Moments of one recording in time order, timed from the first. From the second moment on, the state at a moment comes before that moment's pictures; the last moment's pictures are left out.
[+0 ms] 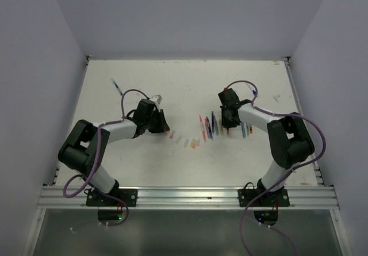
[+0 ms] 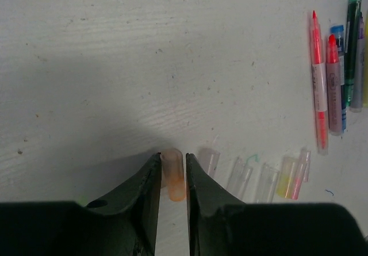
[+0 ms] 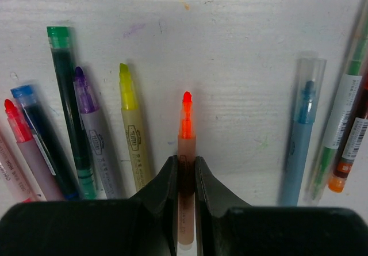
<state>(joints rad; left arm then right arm) -0.44 1.63 0.74 0.06 0.20 -0.52 0.41 1.71 1.02 -0.47 0.24 0.39</state>
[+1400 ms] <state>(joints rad) -0.32 1.56 0.94 -0.07 0.02 -0.55 0.46 1.56 0.99 -0.43 0.17 0.40</state>
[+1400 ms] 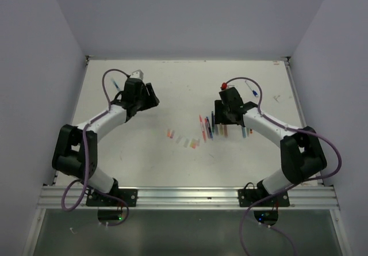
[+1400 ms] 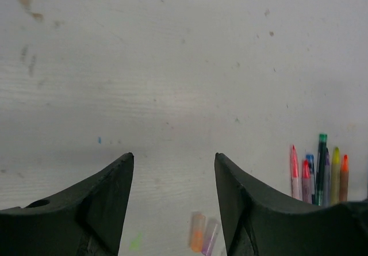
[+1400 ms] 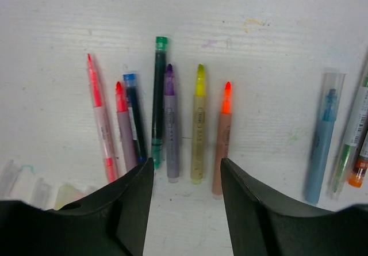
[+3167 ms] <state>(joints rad) -0.02 2.07 1.44 -0.40 -0.42 -0.67 0.55 1.52 0.99 -0.40 0.05 0.39</state>
